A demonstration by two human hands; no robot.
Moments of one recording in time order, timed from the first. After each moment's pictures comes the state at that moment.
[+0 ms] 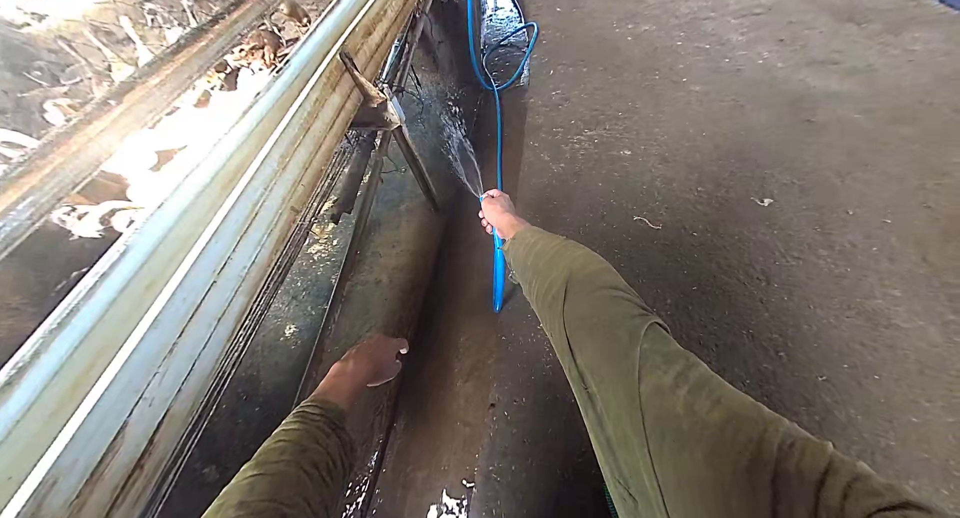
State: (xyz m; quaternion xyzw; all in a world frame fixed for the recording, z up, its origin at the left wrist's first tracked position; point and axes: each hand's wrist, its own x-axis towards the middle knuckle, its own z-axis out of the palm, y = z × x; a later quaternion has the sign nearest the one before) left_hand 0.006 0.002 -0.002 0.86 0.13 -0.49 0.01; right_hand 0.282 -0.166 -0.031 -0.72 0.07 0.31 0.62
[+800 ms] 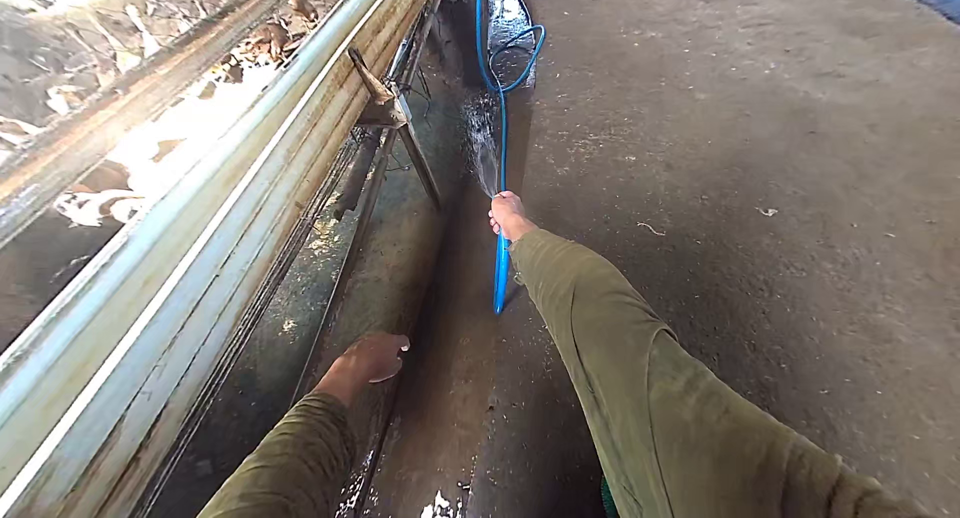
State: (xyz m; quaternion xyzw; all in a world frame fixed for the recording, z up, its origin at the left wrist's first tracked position) left_hand 0.010 0.001 0.002 0.87 0.13 -0.48 0.01; right_hand 0.286 -0.168 -0.030 -0.72 0.13 0.29 0.62
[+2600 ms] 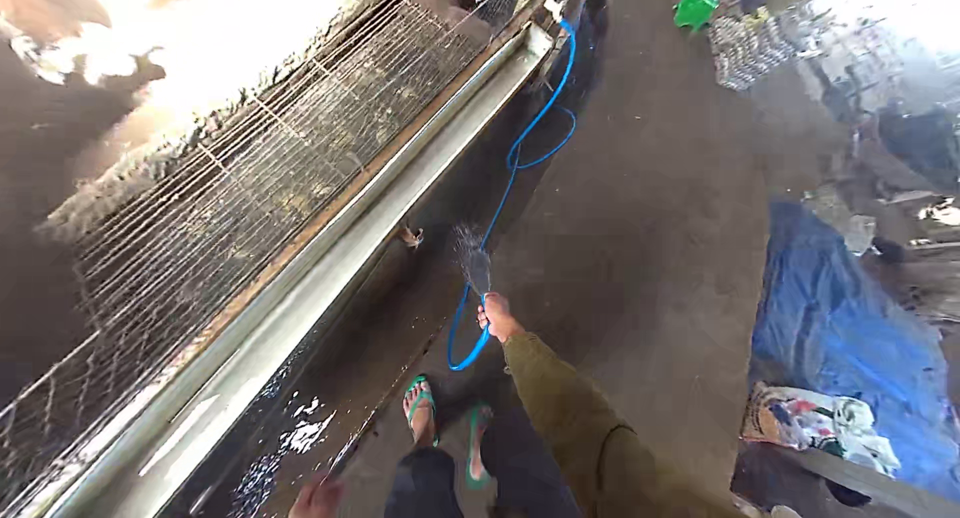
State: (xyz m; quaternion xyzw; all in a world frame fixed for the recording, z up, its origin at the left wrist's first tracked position) left_hand 0.052 -0.106 0.398 0.45 0.68 -0.10 0.57; right_hand 0.510 -0.129 0.387 -0.70 0.25 0.48 0.47
